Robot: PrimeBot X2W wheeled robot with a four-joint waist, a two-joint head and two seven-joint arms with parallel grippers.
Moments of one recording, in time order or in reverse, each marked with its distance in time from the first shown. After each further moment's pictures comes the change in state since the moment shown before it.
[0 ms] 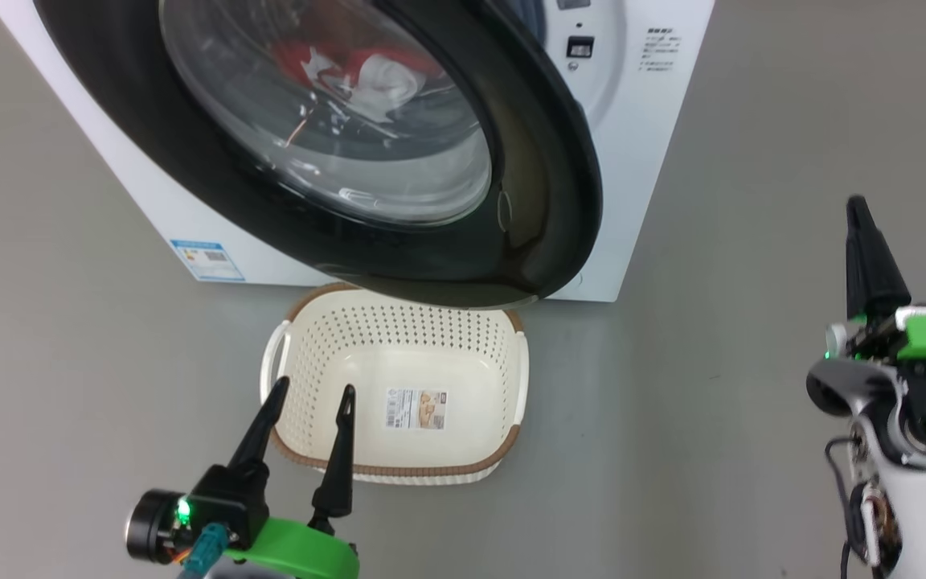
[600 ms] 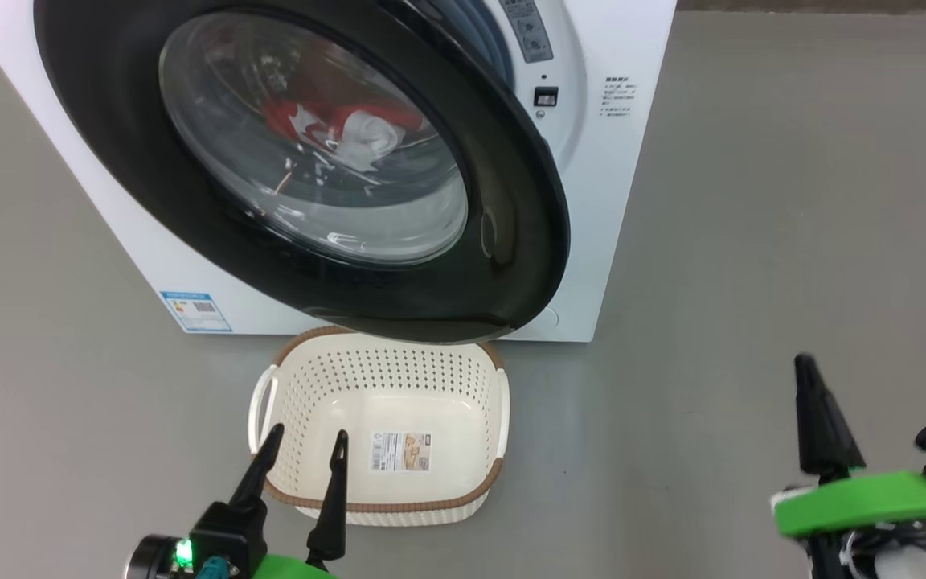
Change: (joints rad) left arm 0.065 0.000 0.013 0.038 0.008 0.000 0.000; right arm 0.315 0.007 0.102 -0.033 -1.002 0.000 -0.241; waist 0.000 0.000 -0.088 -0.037
